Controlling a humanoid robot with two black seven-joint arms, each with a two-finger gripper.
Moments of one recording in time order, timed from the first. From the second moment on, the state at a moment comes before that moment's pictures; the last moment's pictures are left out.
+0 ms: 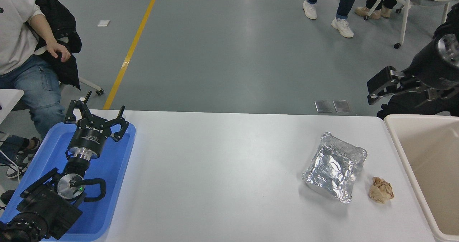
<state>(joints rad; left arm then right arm) -0.59 0.23 -0.89 -0.31 -0.14 -0.79 -0.37 2.27 -0.62 -1.19 1.36 -0.33 0.79 -0.15</state>
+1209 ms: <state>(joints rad) -0.60 0.23 -0.89 -0.31 -0.14 -0.79 -0.37 2.24 -0.64 -1.19 1.33 -0.36 0.79 -0.15</state>
